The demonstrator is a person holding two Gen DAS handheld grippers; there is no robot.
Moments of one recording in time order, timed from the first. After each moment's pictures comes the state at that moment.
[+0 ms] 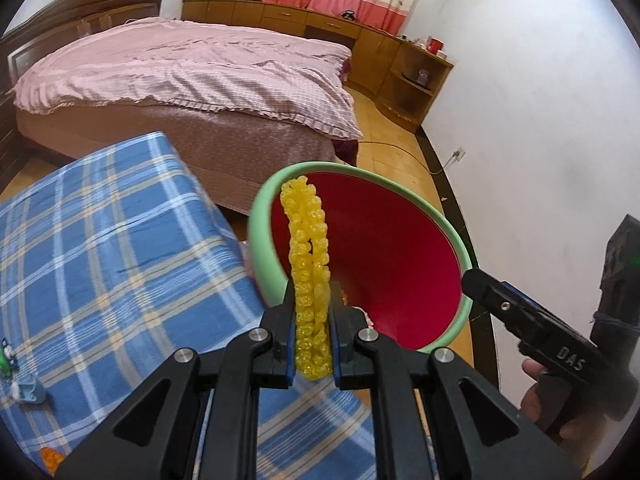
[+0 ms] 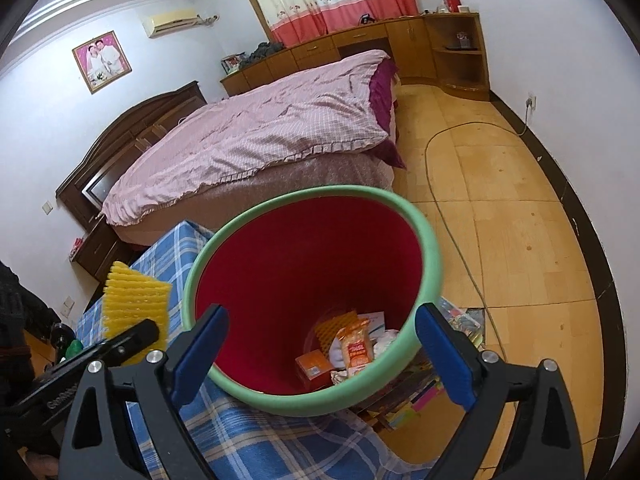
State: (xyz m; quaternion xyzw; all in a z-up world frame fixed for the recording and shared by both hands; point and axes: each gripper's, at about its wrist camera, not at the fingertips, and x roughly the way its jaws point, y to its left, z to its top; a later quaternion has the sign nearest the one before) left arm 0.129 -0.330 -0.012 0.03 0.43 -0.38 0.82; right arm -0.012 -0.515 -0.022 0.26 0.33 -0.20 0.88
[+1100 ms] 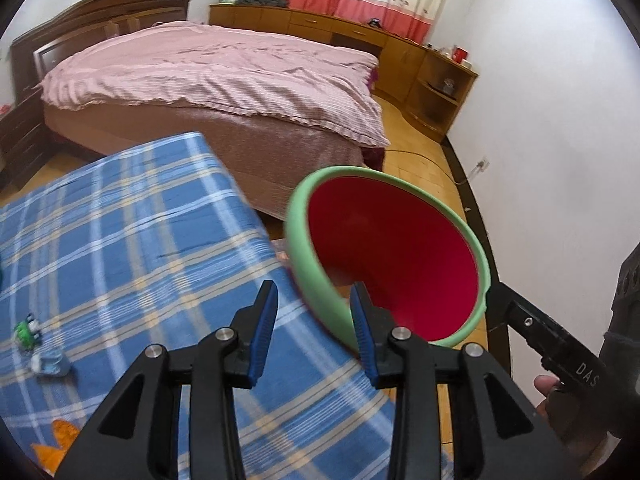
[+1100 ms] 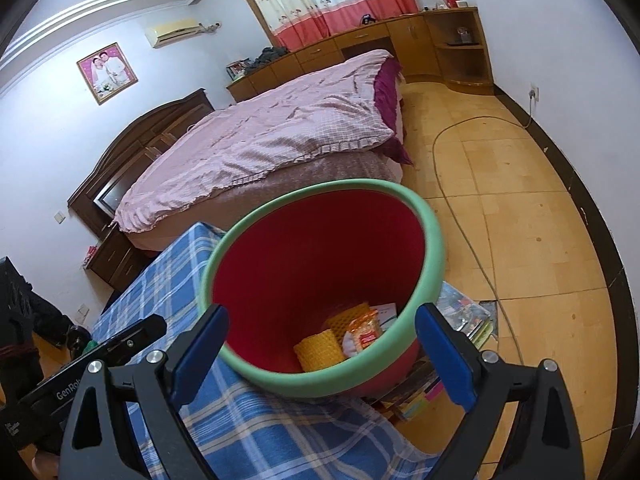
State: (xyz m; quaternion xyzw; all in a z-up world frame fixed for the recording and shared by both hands) left arm 0.116 -0.296 0.000 0.02 0.42 -0.33 0.85; right arm -0.027 -0.501 -0.021 0.28 0.31 -0.18 0.89
